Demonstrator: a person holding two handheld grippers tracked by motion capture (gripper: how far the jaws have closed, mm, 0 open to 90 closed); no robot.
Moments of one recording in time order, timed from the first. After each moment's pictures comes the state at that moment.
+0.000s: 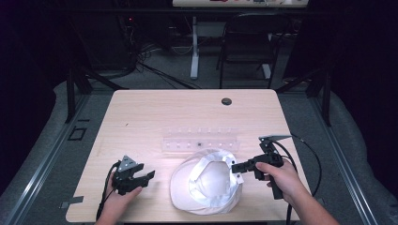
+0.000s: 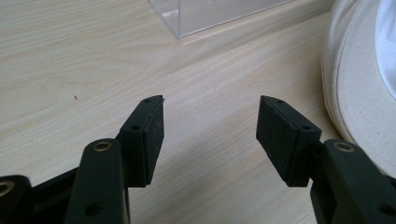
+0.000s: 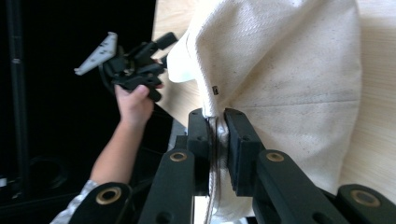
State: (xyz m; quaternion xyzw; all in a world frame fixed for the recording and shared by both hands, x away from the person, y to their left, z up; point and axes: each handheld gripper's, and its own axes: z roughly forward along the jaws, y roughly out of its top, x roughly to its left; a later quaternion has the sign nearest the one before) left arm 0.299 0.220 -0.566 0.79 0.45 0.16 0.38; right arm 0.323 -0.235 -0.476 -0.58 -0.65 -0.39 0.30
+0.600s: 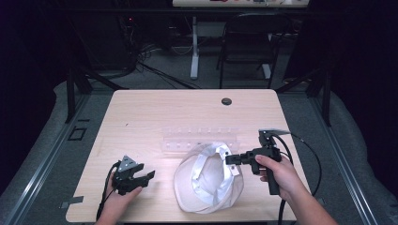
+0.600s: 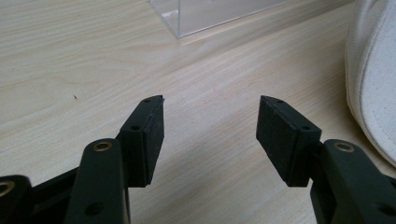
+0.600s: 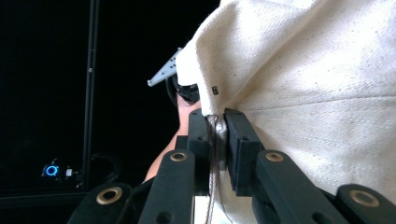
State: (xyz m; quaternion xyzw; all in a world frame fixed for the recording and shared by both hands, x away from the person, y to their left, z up) left arm 0.298 0.220 -0.566 0.79 0.45 0.16 0.38; right arm 0.325 -0.224 -0.453 -0.54 -0.60 -0.46 0.35
